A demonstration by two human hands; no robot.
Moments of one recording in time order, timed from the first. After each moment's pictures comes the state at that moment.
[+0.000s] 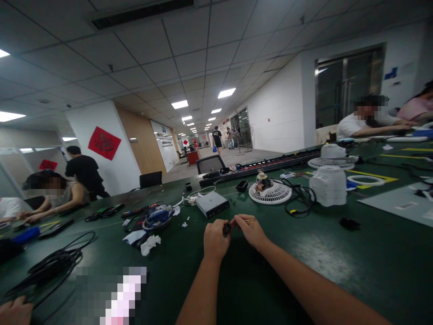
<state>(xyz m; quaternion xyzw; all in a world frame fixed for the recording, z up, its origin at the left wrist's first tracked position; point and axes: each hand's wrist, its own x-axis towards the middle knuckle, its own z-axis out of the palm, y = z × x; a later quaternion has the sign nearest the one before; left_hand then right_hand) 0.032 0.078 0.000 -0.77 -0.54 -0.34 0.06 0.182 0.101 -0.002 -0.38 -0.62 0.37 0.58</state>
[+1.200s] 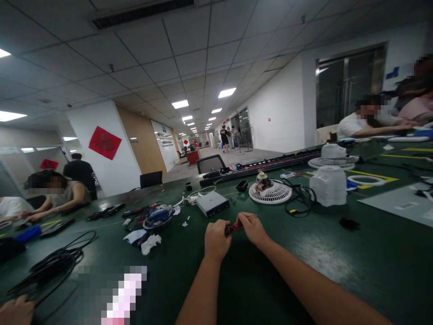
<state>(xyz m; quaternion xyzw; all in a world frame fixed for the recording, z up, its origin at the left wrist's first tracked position) 0.032 0.077 -0.001 -0.78 -0.53 -0.33 0.06 0.185 0.108 -0.004 -0.37 -0.58 0.43 0.59</state>
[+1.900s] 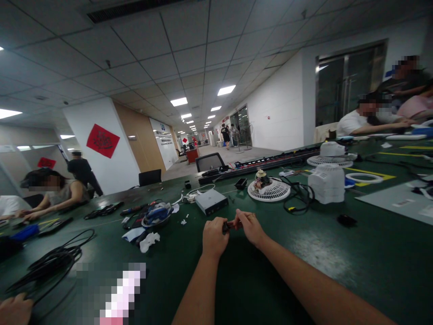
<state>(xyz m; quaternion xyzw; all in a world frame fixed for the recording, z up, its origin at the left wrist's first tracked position) 0.032 0.076 0.002 -0.78 -0.54 -0.31 0.06 0.183 0.102 -0.004 -0.36 -0.61 0.38 0.59</state>
